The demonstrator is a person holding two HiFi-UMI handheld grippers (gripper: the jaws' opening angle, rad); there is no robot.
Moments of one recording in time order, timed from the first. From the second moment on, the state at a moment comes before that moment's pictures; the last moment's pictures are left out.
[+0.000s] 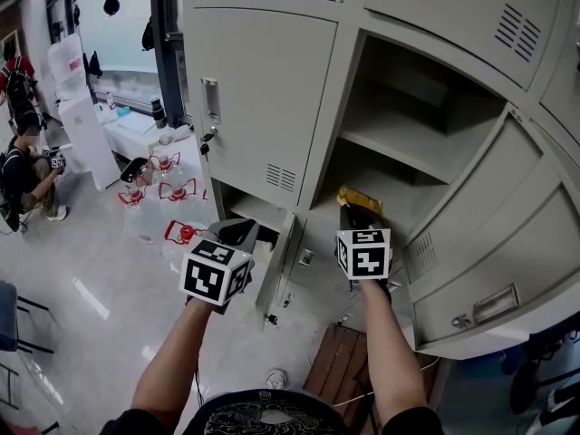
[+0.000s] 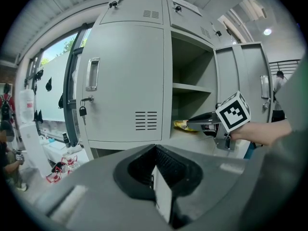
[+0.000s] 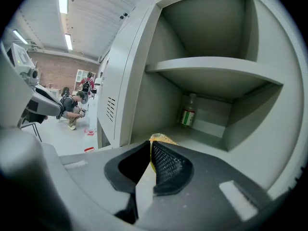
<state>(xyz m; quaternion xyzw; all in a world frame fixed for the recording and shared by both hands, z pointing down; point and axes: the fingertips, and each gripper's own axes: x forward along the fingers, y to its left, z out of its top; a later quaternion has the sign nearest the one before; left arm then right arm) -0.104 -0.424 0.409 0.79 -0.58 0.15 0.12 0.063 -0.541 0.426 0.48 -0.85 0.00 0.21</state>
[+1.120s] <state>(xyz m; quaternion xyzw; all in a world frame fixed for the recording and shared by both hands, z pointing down) -0.106 -0.364 0.395 0.83 -0.53 0.14 0.10 0.081 -0.450 0.358 0.55 -0.83 0.02 0.10</state>
